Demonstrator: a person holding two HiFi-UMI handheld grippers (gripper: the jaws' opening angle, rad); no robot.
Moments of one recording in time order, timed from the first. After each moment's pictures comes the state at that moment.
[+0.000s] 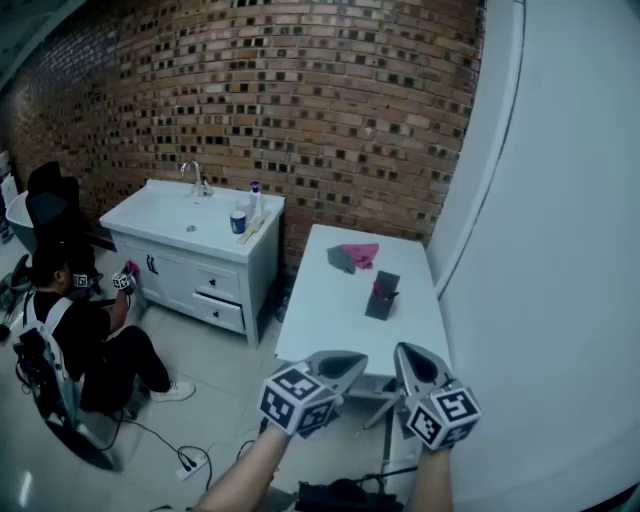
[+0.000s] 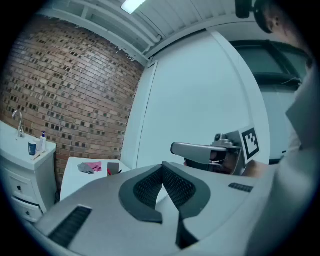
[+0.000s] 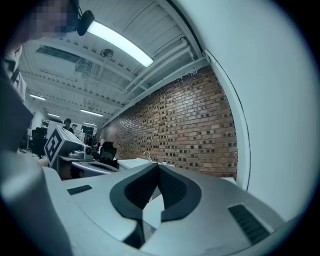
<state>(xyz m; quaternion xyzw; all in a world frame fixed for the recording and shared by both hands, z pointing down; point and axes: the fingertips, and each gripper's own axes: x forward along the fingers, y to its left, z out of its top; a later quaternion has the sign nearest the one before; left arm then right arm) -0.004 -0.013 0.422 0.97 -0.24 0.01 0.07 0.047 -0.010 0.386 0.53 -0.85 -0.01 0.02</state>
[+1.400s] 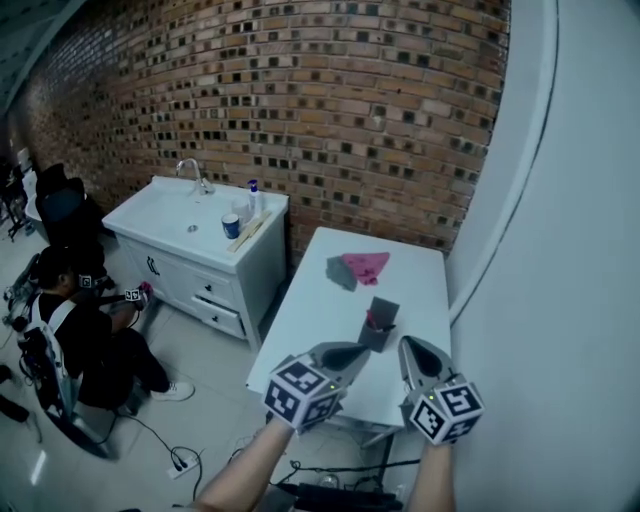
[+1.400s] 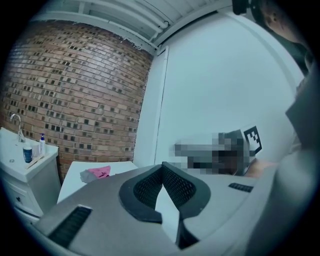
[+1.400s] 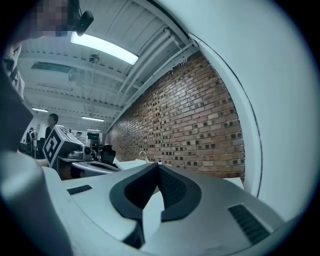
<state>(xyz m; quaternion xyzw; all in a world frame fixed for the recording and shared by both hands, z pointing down) 0.103 -0.196 0.403 0.95 -0.30 0.05 0.08 0.160 -0.199 0.376 0.48 -0.88 0.03 0.00</state>
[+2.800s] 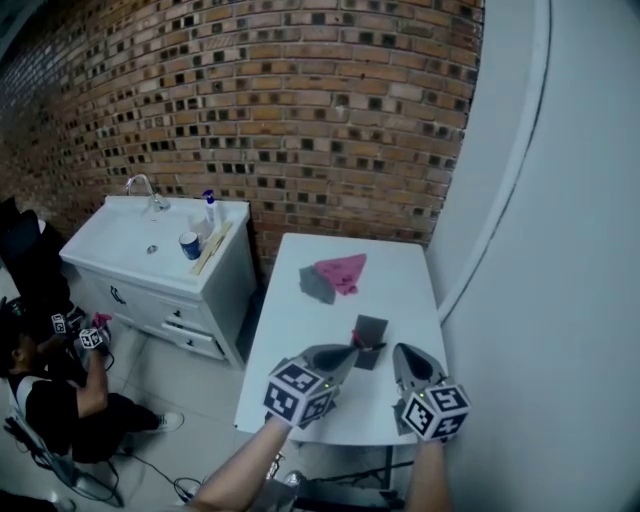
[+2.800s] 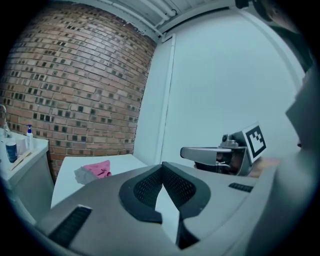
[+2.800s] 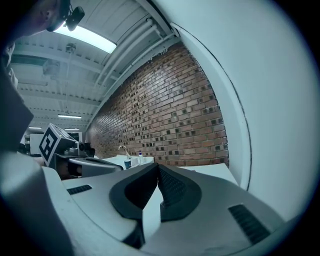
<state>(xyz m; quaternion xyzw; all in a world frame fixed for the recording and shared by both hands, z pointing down) 0.110 -0.308 0.450 0.96 -0.26 0.09 0.10 0.191 -0.295 0.430 0.57 -0.81 0.10 0.01</state>
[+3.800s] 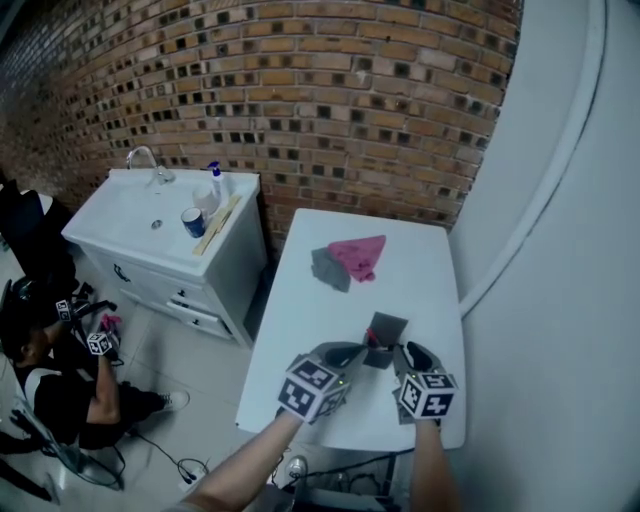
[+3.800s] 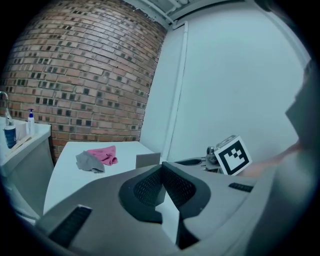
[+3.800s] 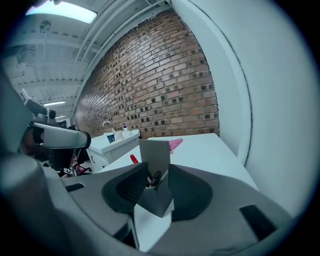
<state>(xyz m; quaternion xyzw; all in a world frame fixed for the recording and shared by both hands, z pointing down) 0.119 -0.361 0.512 0.94 -0.28 0.14 0.15 0.221 -0.382 0.570 0.60 -0.77 0.20 0.12</state>
